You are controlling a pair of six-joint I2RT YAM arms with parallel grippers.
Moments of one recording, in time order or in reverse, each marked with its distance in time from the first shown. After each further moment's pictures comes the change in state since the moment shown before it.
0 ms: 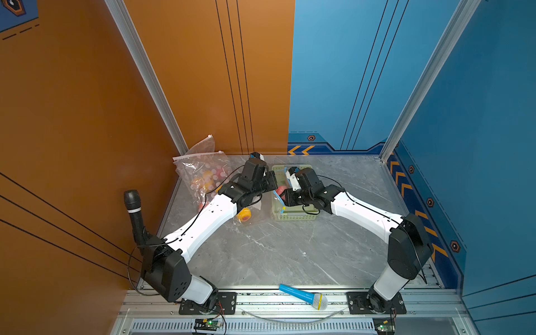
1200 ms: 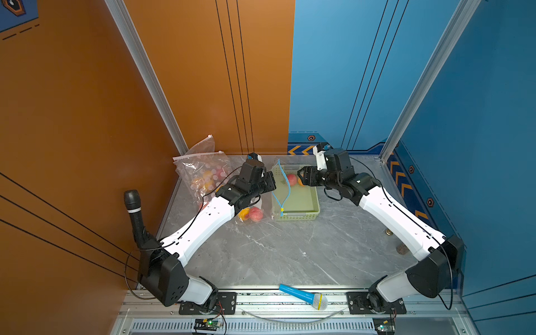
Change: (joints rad) left arm 0.010 -0.022 -0.042 0.016 -0.003 -0.020; right arm -0.172 -0.180 0.131 -0.158 0.130 -0.048
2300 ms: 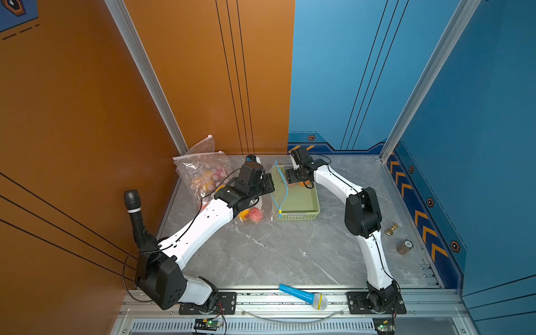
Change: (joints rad) left arm -0.008 -0.026 -0.029 -0.002 -0.023 0.012; right arm -0.016 0.817 0.605 -0.132 0.108 -0.243
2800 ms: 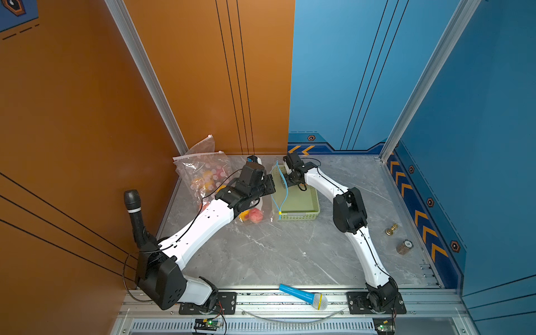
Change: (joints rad) left arm -0.014 0.000 0.000 -0.011 -0.003 0.000; right arm 0.016 0.183 0.164 -0.045 0.023 -0.075
